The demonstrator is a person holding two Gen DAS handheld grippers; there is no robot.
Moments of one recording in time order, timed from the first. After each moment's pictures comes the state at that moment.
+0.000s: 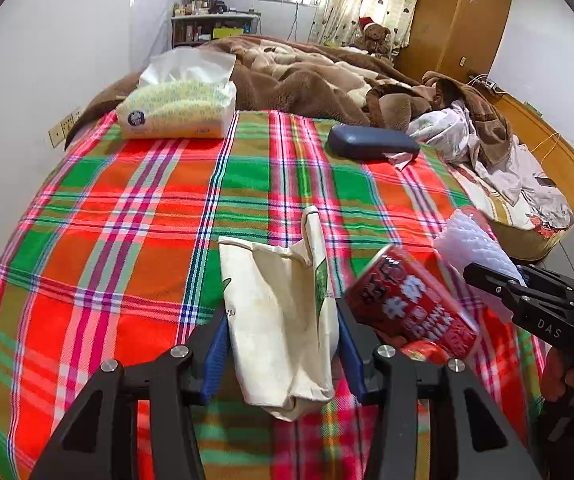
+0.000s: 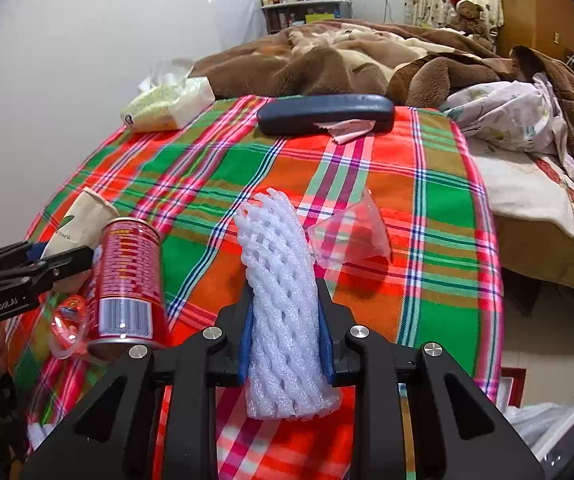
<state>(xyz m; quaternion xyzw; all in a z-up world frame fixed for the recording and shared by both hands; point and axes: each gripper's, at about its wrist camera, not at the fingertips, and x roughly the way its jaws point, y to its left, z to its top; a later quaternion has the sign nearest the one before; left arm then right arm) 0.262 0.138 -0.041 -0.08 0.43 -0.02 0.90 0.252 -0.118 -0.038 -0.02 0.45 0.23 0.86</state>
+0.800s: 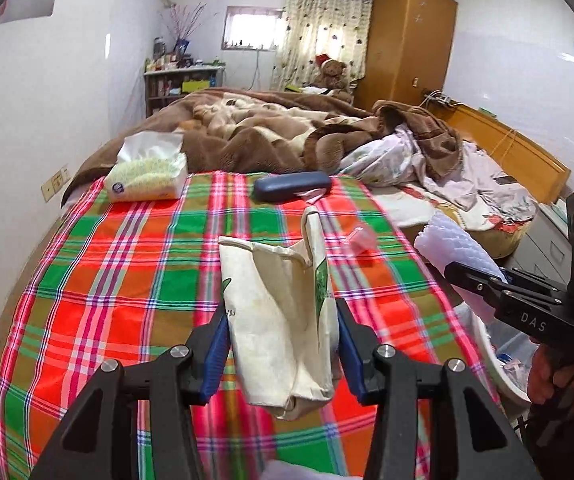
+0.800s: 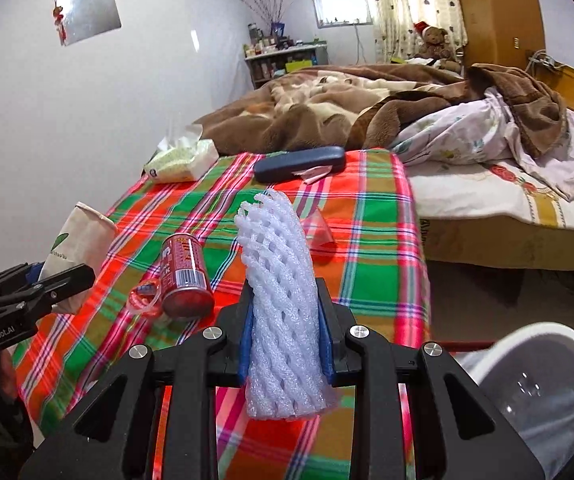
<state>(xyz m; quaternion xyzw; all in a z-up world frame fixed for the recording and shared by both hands) 0.172 0.067 0.036 -0.04 0.35 -0.06 0.93 0.178 -0.179 0.017 0.03 0.37 0.20 0.90</state>
